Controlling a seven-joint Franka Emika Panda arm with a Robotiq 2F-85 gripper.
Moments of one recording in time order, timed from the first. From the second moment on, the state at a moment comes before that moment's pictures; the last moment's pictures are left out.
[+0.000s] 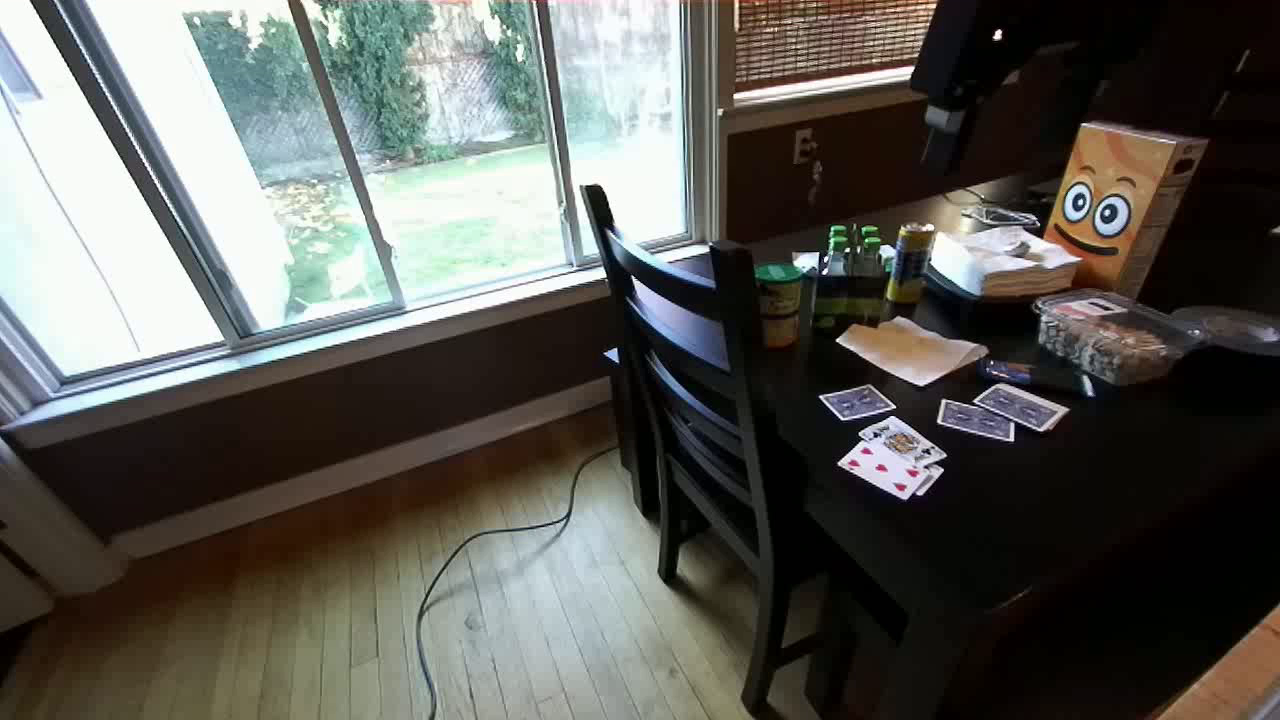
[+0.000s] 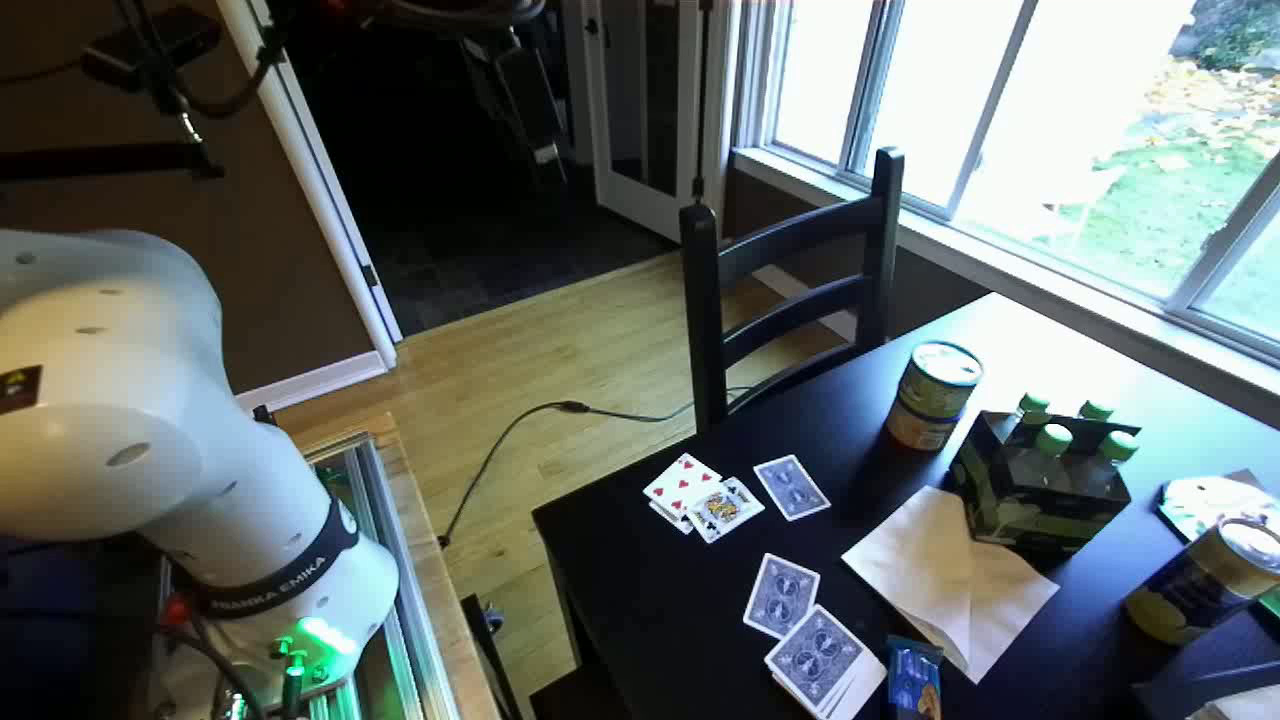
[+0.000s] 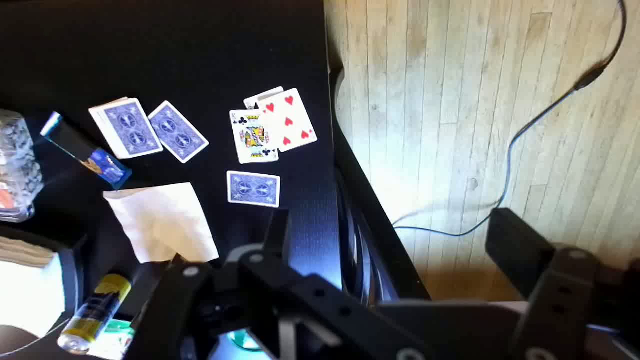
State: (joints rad) arm -0.01 -0.92 0.14 -2.61 0.02 1.88 0.19
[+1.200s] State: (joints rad) arm -0.07 -0.41 0.23 -2.34 -0.01 2.13 0.21
